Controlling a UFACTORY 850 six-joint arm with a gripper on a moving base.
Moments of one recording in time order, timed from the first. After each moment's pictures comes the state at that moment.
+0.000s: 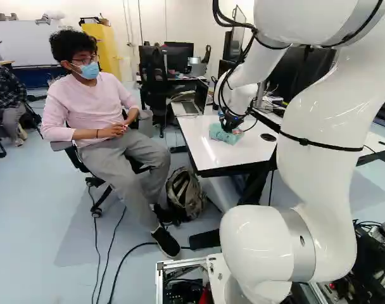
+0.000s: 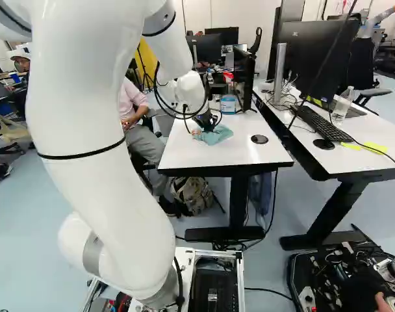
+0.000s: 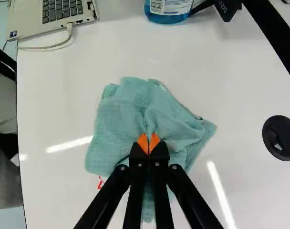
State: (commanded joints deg) arm -11.1 -13.0 -51.4 0.0 -4.8 0.0
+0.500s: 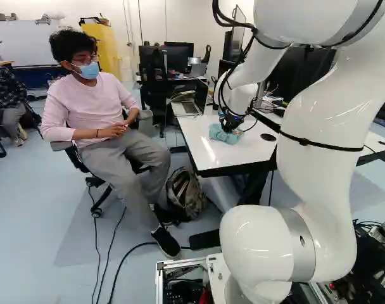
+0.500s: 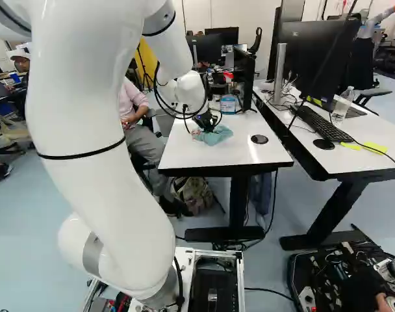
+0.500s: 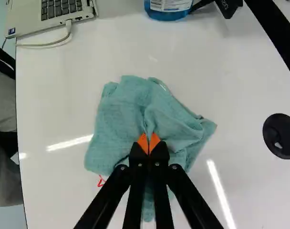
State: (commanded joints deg) arm -11.1 -13.0 -51.4 0.0 -5.4 0.0
